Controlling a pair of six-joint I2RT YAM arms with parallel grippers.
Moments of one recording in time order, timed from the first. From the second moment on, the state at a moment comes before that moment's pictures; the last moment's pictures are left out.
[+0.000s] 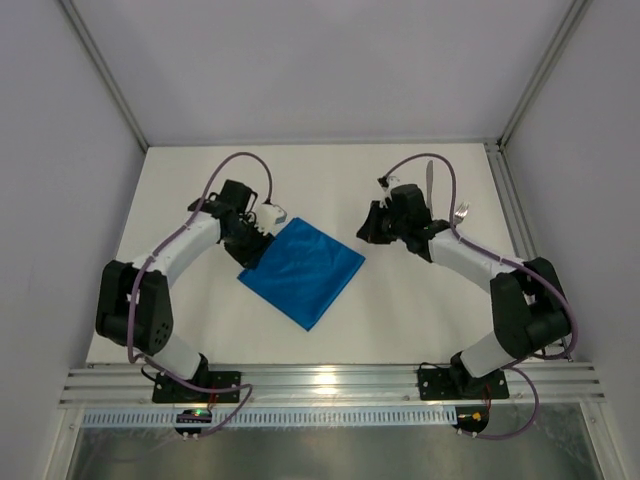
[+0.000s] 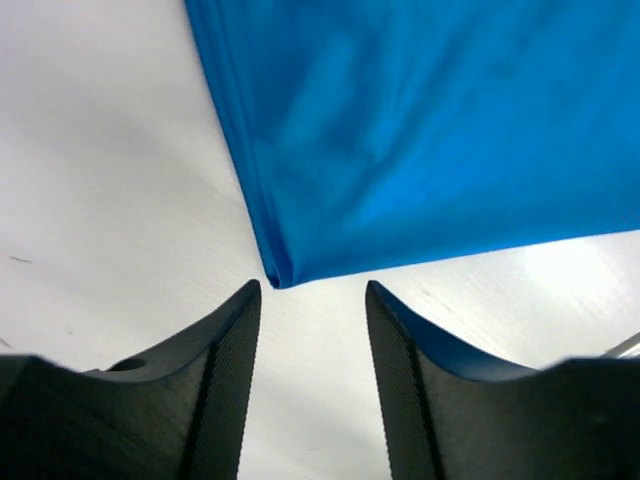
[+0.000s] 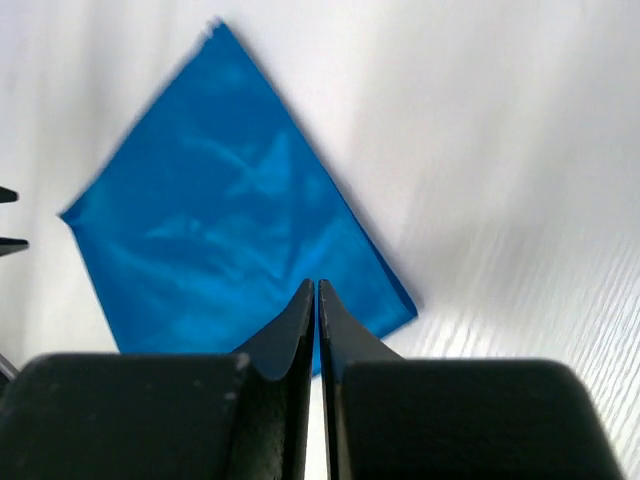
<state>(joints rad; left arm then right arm) -0.31 1.59 1.12 -0.81 0.20 0.47 0.41 1.54 0.89 -0.04 -0.25 0.45</state>
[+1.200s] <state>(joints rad) -0.39 2.28 1.91 -0.76 0.31 0.34 0.41 1.62 0.95 -0.09 -0.26 0.36</state>
